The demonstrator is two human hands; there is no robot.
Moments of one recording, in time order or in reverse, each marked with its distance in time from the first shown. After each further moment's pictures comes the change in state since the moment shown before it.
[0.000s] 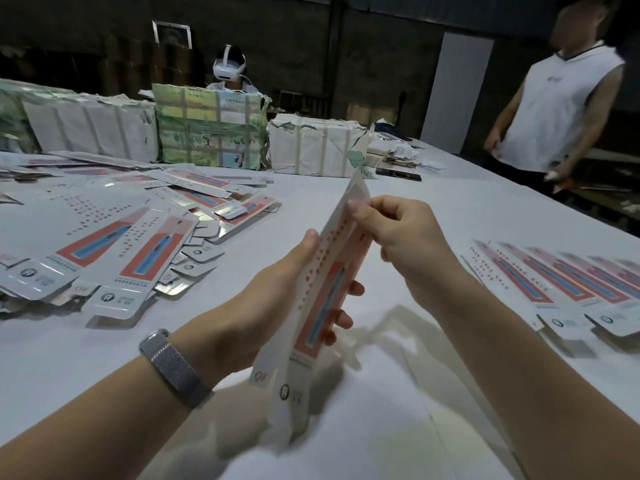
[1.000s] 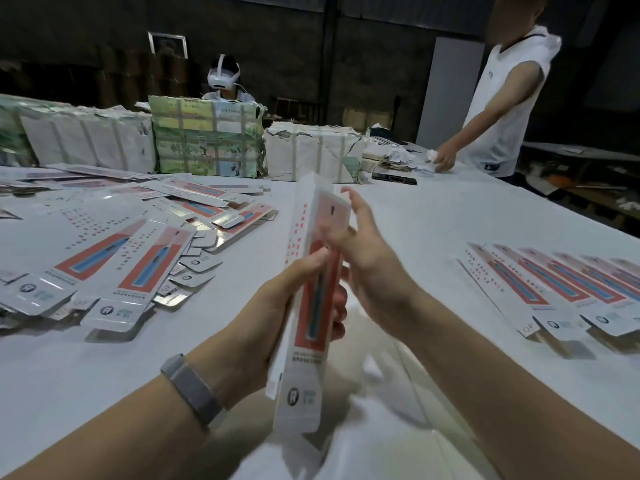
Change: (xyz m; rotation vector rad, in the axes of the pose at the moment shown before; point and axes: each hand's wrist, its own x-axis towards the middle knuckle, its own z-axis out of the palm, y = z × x) left_hand 0.008 -0.014 0.008 -0.349 0.025 0.095; right_hand -0.017 0.005 0.029 0.247 -0.256 0.063
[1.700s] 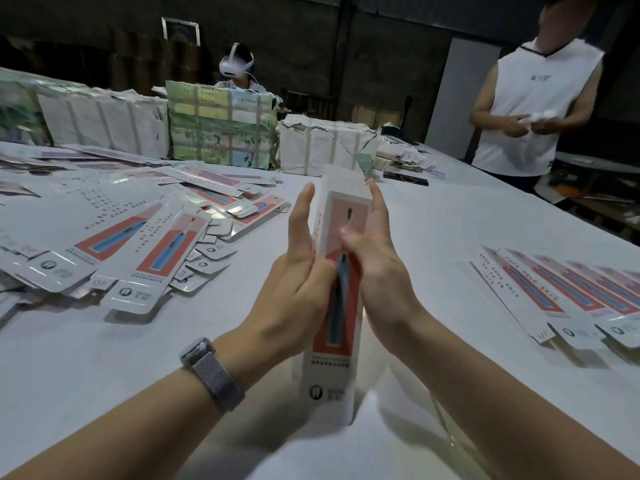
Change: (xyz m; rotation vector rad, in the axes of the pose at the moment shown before) left_hand 0.000 0.005 0.002 0.767 0.224 0.528; right_hand -0.008 0.007 0.025 0.021 0.067 -0.191
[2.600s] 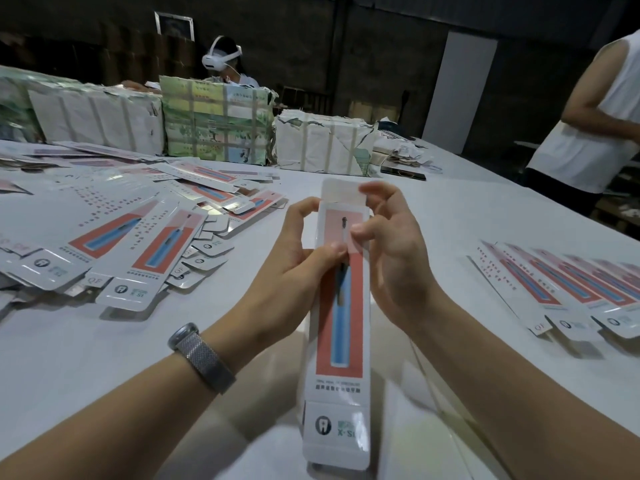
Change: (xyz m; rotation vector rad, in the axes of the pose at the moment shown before) left_hand 0.008 -0.008 -0.006 -0.288 -0.122 -0.086; right_hand 0.014 0.000 -0.020 0.147 0.067 0.002
